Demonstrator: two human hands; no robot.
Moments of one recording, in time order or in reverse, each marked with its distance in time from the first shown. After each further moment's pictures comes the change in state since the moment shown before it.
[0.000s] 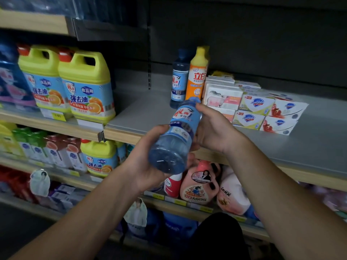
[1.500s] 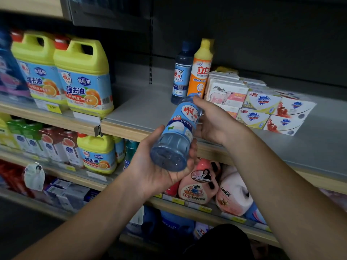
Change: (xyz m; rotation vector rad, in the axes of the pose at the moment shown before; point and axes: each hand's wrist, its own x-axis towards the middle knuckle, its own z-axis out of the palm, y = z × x) left_hand 0.011 -0.017 -0.009 -0.310 -0.095 -0.079; right_hand 0.015 -0.003 0.004 -0.153 0.202 -0.065
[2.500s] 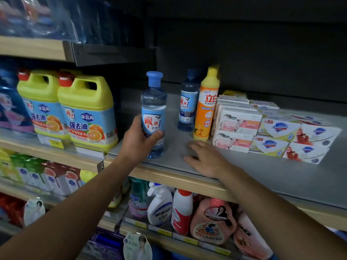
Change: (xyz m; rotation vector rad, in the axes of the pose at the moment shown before) left_hand 0.075 0.154 -0.037 1.621 0.583 1.015; right_hand 0.081 0.044 -0.024 -1.490 -0.016 -0.354
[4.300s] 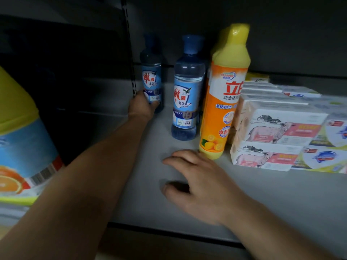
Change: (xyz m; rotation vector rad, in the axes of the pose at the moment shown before) left_hand 0.250 -0.121 0.130 0.351 0.029 -0.108; right_hand 0.048 -0.022 0.023 0.022 0.110 -0.096
